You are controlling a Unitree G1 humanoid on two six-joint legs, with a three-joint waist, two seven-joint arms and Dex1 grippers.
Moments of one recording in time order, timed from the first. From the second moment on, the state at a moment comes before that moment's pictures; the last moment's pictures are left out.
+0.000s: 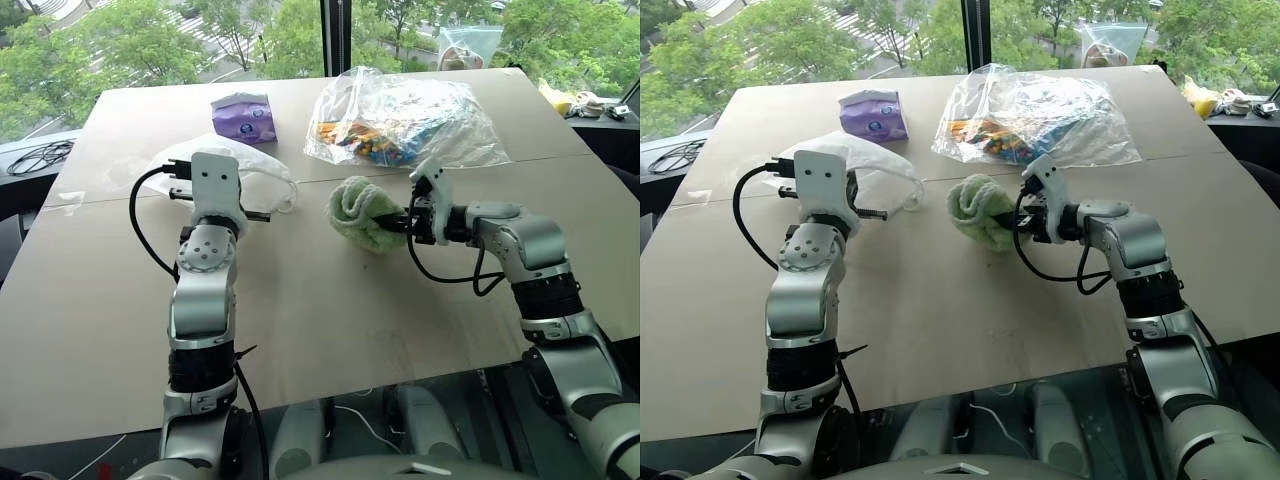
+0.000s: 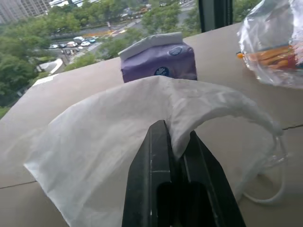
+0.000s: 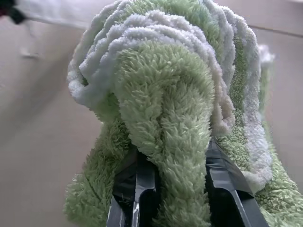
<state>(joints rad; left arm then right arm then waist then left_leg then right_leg) -0.43 0.25 0.17 -0.28 0.09 0.62 -0.14 -0.76 -0.36 0.11 0.03 0.35 0.91 0.92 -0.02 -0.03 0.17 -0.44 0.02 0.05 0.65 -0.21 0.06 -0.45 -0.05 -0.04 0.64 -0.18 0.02</state>
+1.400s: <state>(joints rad) -0.45 0.48 0.03 -0.50 -0.26 0.82 -0.46 -0.76 0.00 -0.04 -0.11 0.54 1.24 0.42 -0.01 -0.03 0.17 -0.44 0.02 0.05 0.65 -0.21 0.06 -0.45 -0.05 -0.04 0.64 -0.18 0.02</state>
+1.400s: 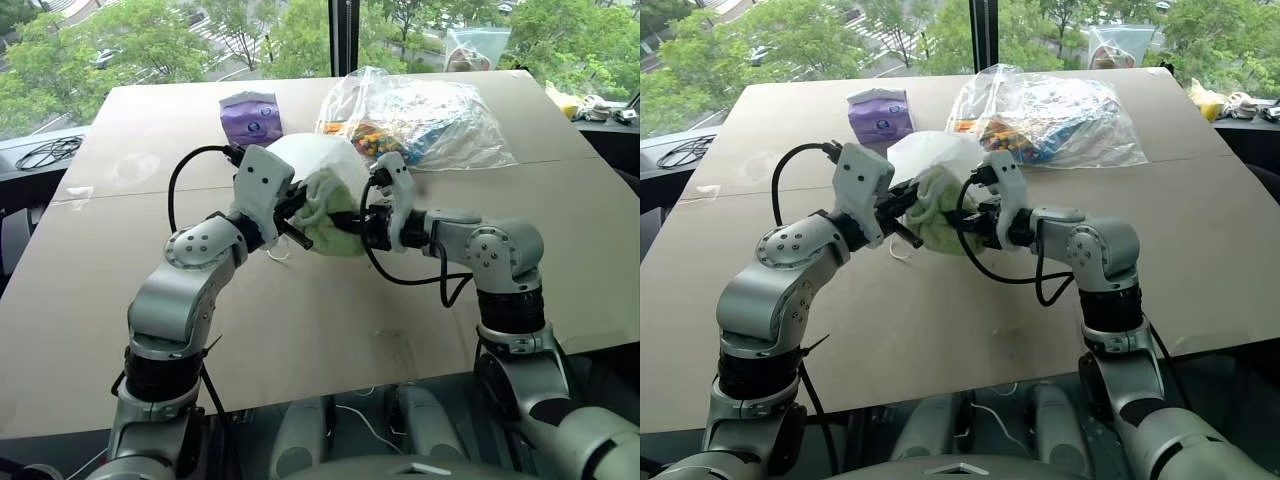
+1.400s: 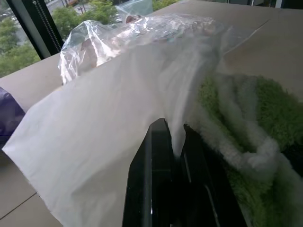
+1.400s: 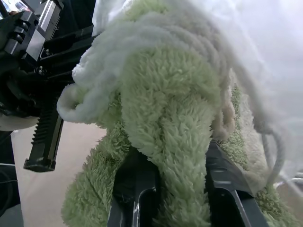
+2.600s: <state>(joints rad) -0.45 0.47 0.00 -0.43 -0.30 0.76 -0.50 -0.73 -0.11 0.16 -0.09 0.86 0.79 0.04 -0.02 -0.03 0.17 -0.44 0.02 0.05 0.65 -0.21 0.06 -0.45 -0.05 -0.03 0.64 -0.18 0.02</state>
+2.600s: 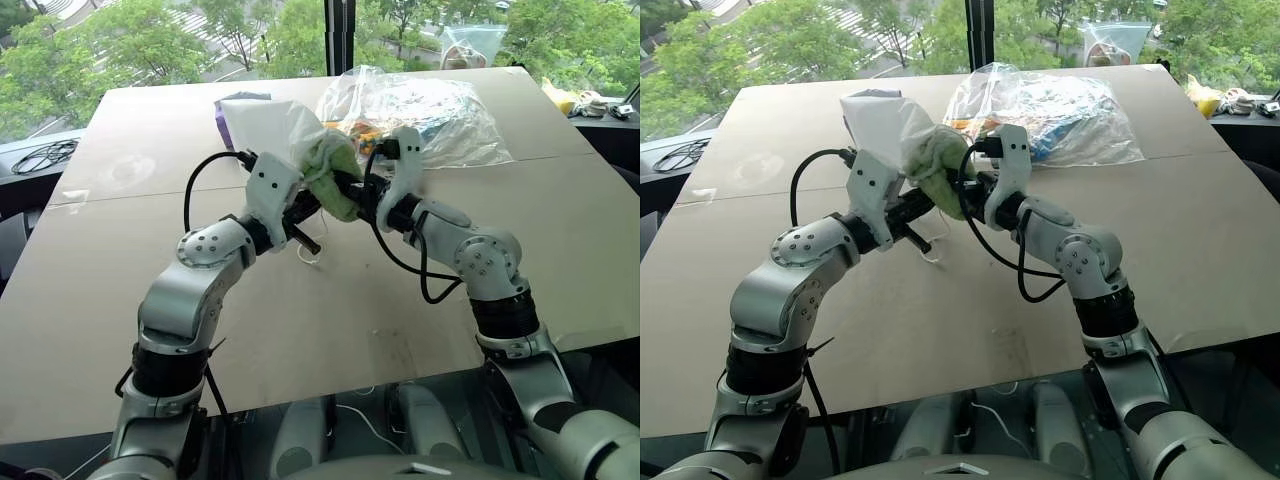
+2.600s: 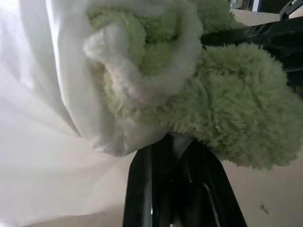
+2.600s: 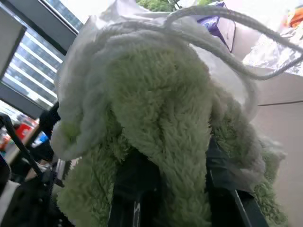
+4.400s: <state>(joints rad) -0.44 0.54 -0.04 -0.54 -0.51 0.65 -0.73 -0.65 0.14 -0.24 0.02 1.15 0.93 -0.07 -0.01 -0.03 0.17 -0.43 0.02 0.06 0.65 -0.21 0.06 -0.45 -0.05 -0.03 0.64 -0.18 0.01</state>
